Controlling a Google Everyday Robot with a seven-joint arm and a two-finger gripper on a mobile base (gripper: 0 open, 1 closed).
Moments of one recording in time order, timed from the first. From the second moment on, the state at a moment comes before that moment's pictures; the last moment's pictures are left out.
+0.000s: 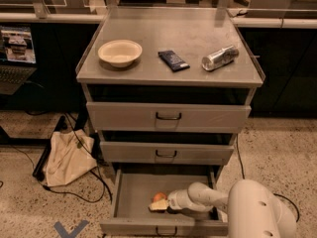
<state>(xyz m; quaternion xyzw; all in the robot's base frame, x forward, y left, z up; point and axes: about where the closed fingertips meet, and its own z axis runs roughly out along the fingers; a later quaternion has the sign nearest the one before) 0.570 -0.023 0.122 -0.24 0.89 0.33 0.21</state>
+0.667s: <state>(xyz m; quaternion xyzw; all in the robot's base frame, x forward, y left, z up) 0.570 -0.023 0.122 -0.24 0.89 0.33 0.21</state>
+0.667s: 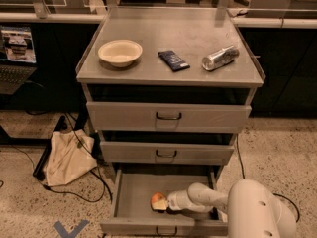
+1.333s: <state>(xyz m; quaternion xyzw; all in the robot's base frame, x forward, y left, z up) 0.570 -0.023 0.122 -0.24 0.89 0.33 0.21</state>
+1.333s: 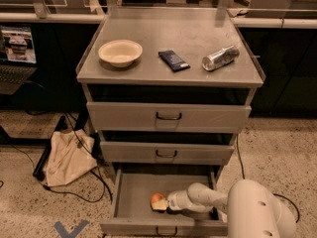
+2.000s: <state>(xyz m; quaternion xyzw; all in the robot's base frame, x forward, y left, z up) 0.563 -0.013 0.180 -0.30 0.85 0.38 0.21</state>
